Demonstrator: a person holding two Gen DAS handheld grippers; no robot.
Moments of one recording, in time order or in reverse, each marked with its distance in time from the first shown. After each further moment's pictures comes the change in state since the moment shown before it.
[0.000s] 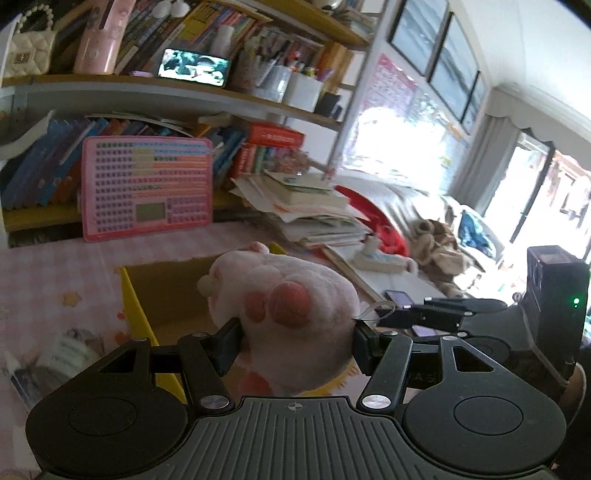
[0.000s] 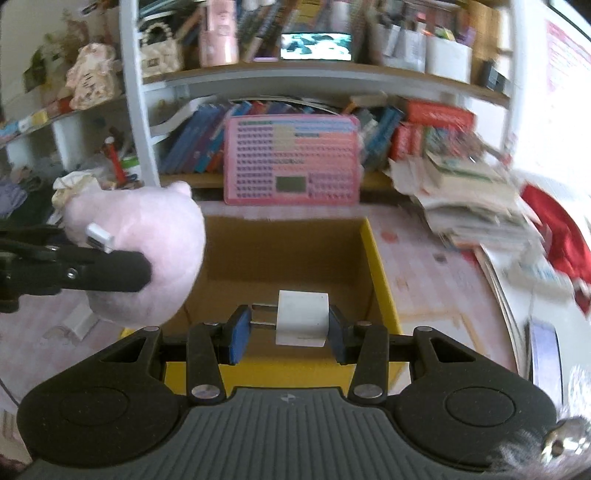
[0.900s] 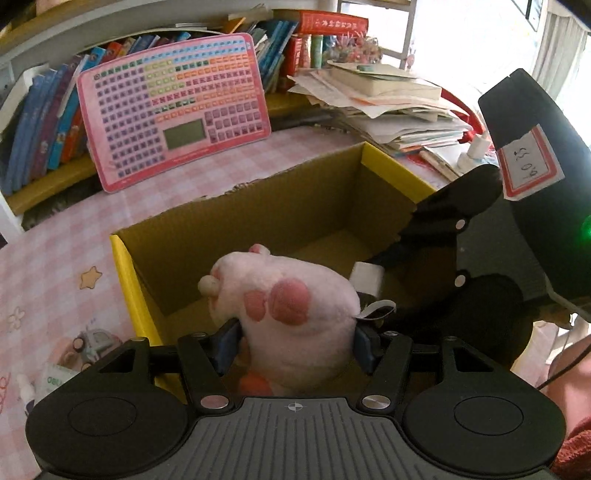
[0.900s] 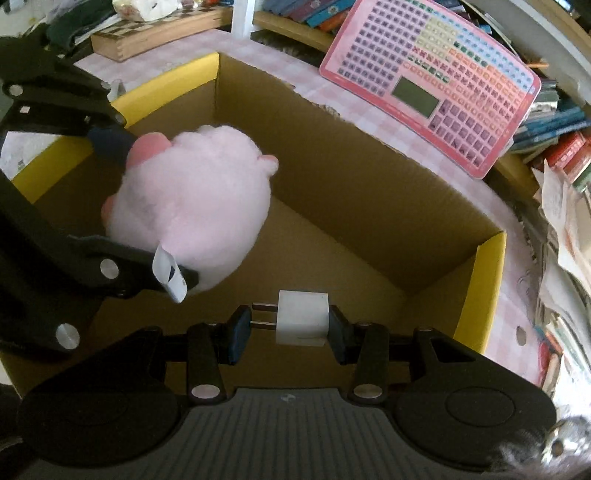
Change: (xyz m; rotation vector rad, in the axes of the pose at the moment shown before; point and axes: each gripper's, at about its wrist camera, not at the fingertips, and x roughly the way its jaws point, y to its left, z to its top) left arm 0.142 0.028 0.003 0.097 0.327 0.261; right arm 0.177 -0.012 0.039 -0.513 0.417 0.221
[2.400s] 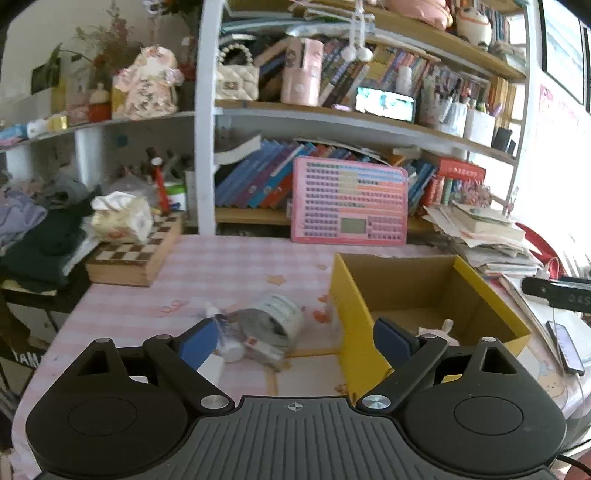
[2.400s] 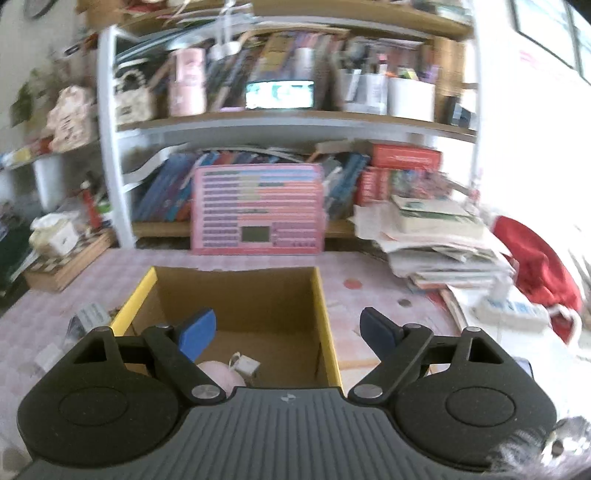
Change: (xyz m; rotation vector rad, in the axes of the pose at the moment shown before) left arm -0.211 0.024 -0.143 -0.342 -0.400 0.359; right arm -0.165 0.070 -0.117 0.591 -0.562 -0.364
